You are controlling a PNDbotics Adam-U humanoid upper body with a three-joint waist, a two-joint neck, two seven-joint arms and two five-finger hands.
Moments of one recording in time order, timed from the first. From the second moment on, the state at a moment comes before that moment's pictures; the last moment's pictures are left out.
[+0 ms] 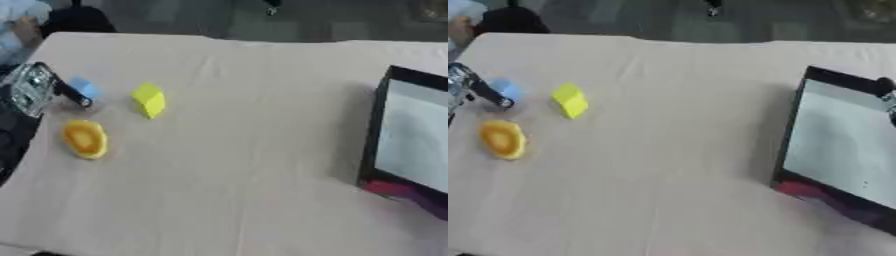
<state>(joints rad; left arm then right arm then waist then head) -1.01 0.58 -0.06 -0.58 -0.73 0.66 -0.43 -0.23 -0.51 -0.02 -1.82 -0.36 0.22 -0.29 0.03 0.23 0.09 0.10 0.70</state>
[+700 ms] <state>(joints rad) -0.98 0.59 -0.07 -0.75 -0.66 0.64 -0.45 -0.23 -0.52 -0.02 -1.82 -0.36 0.22 -0.29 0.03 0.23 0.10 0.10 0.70</state>
